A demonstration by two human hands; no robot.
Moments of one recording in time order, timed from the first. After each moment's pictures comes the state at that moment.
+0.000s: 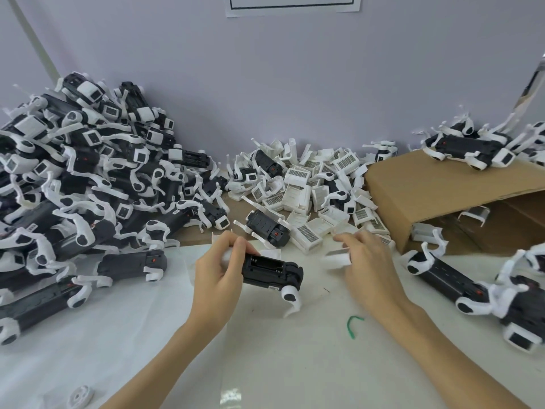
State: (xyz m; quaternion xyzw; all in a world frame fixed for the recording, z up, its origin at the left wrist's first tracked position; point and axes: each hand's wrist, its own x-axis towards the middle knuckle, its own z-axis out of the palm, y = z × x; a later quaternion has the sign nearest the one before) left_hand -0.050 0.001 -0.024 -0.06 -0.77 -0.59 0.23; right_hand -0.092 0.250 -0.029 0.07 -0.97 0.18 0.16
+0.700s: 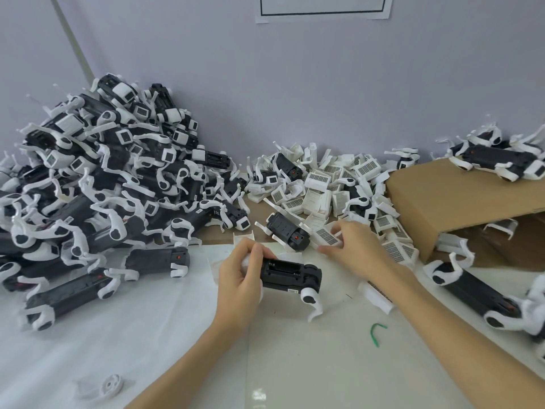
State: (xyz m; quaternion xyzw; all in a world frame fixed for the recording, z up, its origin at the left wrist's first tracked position) left_hand -0.051 -0.005 -0.039 -0.04 -0.74 -0.64 0.23; right_hand -0.149 0.212 -0.007 0.09 -0.97 0.23 0.04
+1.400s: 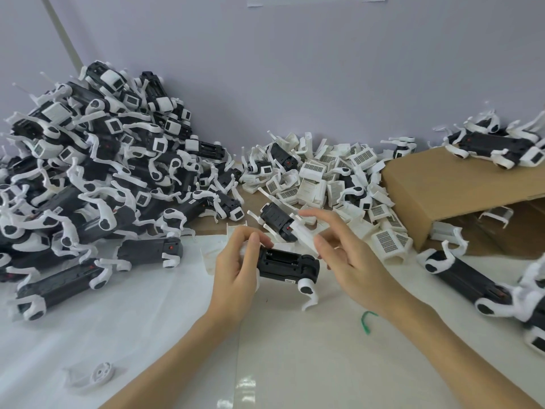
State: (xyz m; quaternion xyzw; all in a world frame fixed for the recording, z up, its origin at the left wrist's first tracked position) left_hand -0.044 0.001 -0.038 -0.07 -0.75 -0.61 0.23; right_hand -0.073 0.213 -0.008 0.28 -0.80 0.52 0.07
